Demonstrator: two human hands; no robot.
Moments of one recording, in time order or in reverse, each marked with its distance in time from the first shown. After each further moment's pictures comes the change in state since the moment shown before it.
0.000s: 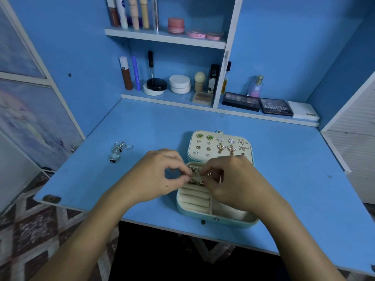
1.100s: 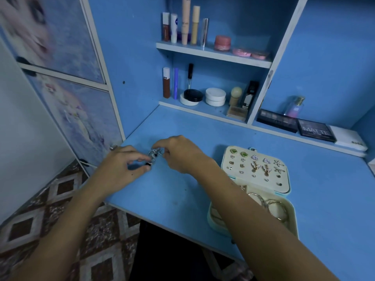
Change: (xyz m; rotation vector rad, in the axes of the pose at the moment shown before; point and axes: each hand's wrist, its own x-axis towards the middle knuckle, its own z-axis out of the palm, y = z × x) left_hand -0.066 -0.114 -0.072 0.221 0.310 -0.271; right_hand 0.150 -0.101 0.089 -0.142 -0.240 -0.327
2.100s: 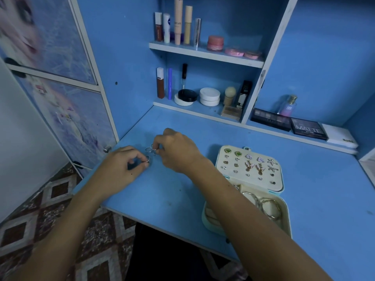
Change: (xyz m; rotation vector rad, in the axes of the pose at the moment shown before) left_hand 0.004 0.013 0.005 -0.007 0.008 -0.026; right_hand -0.004 0.000 -0.004 -0.041 0.190 -0.057
